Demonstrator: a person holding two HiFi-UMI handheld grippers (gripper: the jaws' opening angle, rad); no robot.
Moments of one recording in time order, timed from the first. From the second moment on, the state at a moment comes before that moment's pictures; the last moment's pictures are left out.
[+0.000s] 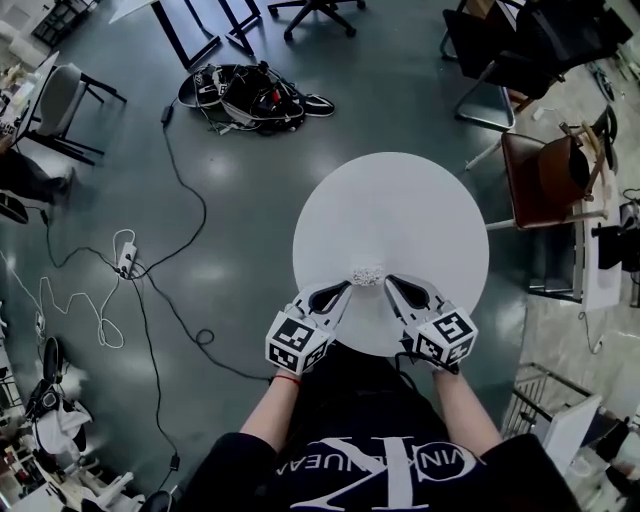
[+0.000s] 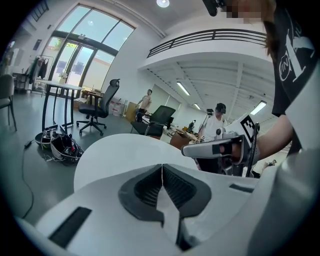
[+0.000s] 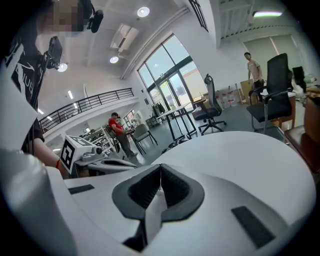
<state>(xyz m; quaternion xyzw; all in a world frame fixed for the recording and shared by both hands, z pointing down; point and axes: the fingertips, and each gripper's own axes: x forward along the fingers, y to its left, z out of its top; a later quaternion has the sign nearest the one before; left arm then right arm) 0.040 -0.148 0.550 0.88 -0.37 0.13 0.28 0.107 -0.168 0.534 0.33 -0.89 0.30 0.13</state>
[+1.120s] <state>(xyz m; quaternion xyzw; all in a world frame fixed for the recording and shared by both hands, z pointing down) 0.041 -0.148 0.580 0.88 -0.32 0.17 0.29 0.070 -0.240 0.570 0.21 -0.89 0.39 0.15</state>
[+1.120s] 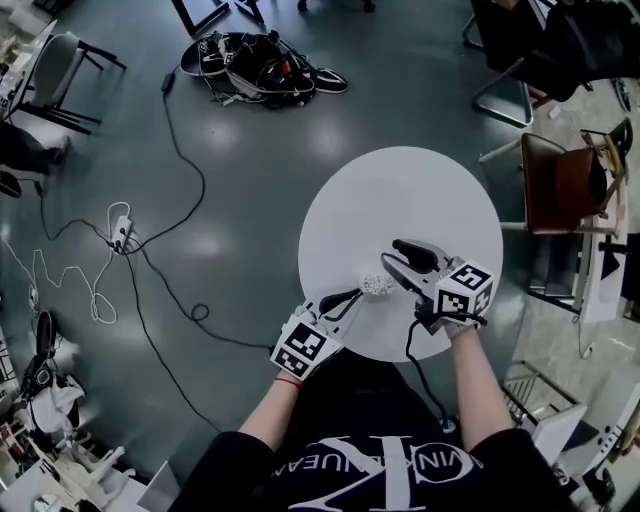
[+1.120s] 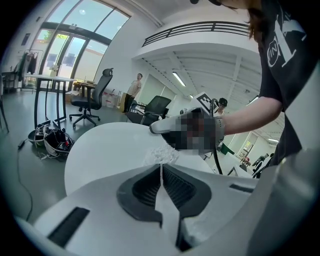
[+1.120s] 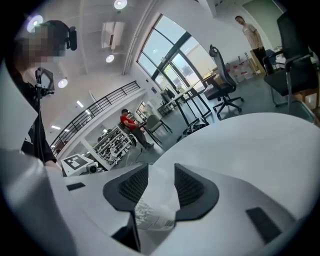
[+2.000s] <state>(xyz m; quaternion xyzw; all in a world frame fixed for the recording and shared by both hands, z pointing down) 0.039 -0.141 0.581 0.88 -0.33 0.19 0.30 0.065 -0.185 0.532 0.11 -0.94 0.27 0.19</state>
